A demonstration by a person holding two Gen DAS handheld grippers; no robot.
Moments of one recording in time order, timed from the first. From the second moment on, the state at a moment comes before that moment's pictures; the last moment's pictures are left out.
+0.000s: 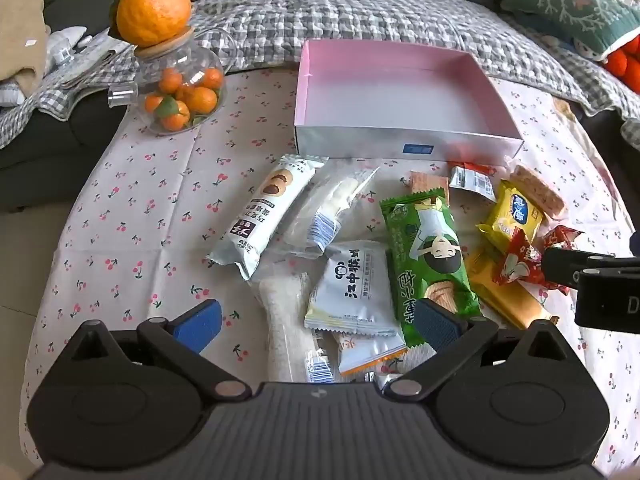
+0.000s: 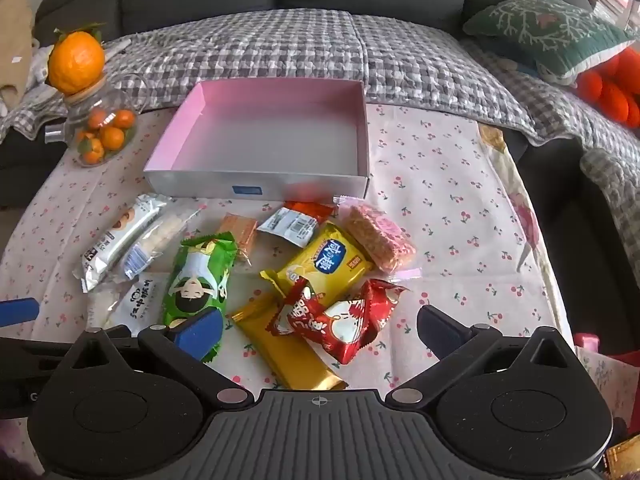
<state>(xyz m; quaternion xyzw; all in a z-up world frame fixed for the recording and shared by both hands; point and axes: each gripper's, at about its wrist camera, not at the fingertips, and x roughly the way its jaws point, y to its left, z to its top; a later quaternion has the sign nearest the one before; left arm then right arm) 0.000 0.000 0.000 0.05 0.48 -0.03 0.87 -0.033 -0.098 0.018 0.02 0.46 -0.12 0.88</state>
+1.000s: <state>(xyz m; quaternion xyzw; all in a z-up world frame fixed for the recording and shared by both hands) 0.002 0.004 0.003 0.04 0.49 -0.03 0.87 -0.030 -0.094 0.011 0.03 0.48 -0.11 0.87</state>
